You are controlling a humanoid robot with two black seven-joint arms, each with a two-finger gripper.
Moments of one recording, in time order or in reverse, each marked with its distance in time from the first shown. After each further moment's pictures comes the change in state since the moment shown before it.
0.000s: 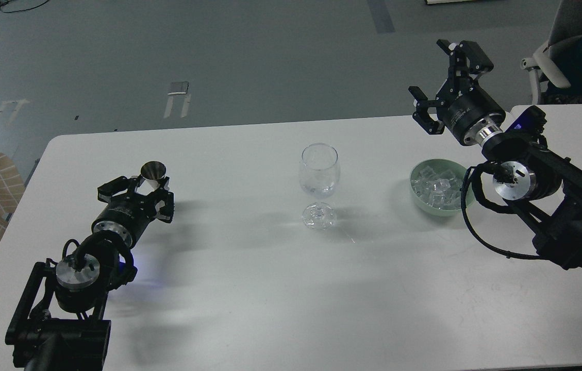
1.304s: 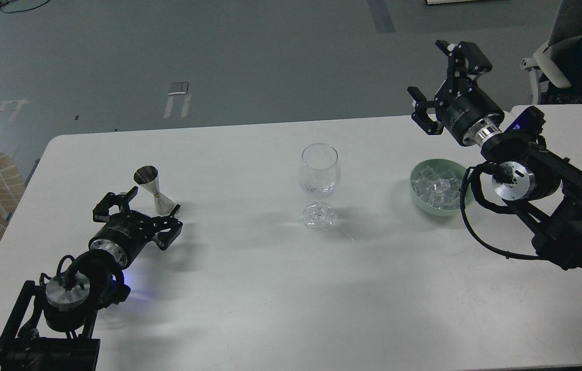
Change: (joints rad) left arm 0.110 0.057 -0.001 -0.012 0.000 -0.079 0.105; right arm 0.000 -0.002 -0.002 0.006 0.000 0.000 0.000
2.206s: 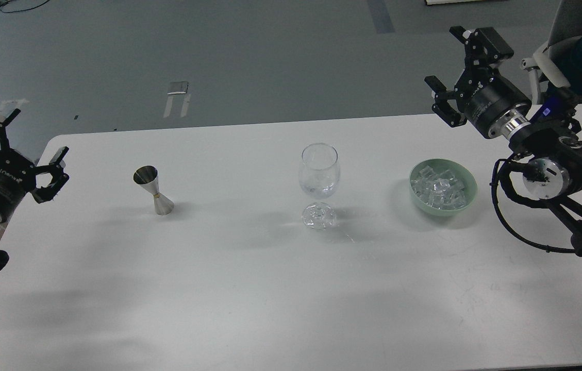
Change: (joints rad) left arm -0.162 0.382 -0.072 0.038 0.403 -0.421 -0.203; right arm -0.014 -0.182 -0.051 0.171 -0.158 0.000 -0.001
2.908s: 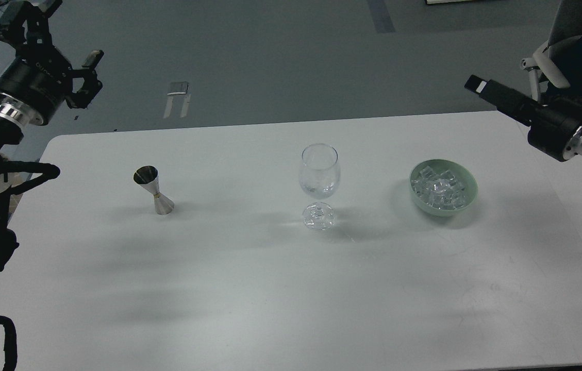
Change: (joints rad) left arm -0.371 -0.036 0.255 0.079 0.120 0.100 -0.097; right arm -0.064 -0.323 -0.092 0.145 -0.962 -0.062 0.009
